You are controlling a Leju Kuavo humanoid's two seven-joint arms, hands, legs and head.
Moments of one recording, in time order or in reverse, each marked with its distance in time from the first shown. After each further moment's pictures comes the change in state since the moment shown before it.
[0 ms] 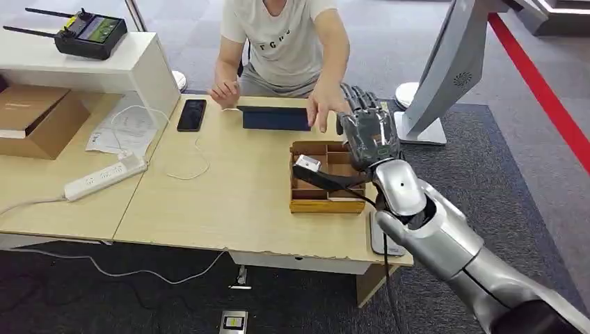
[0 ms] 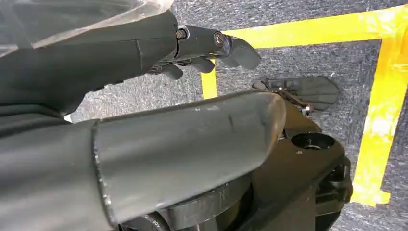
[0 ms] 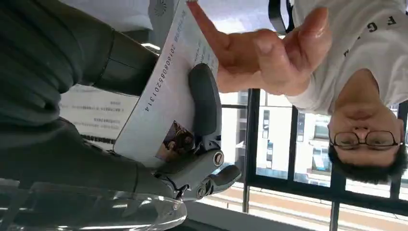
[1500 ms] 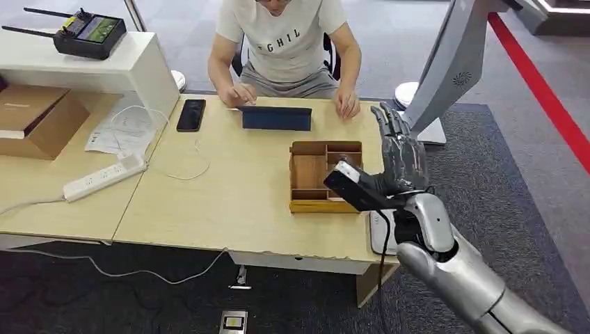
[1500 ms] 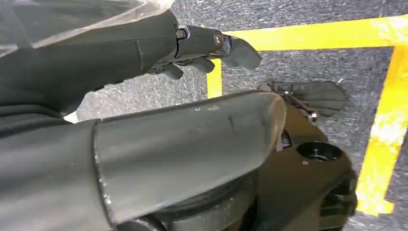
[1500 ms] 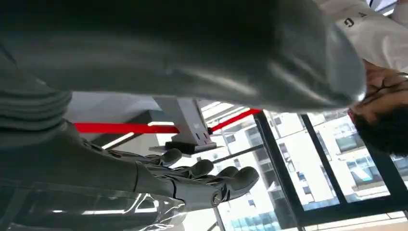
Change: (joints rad) left arm 0.007 0.002 0.000 0.001 0.041 0.023 0.006; right arm 0.277 -0.122 -0.119 -0.282 -0.269 -0.222 0.058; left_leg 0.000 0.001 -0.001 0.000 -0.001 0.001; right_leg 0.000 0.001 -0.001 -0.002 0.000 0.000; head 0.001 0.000
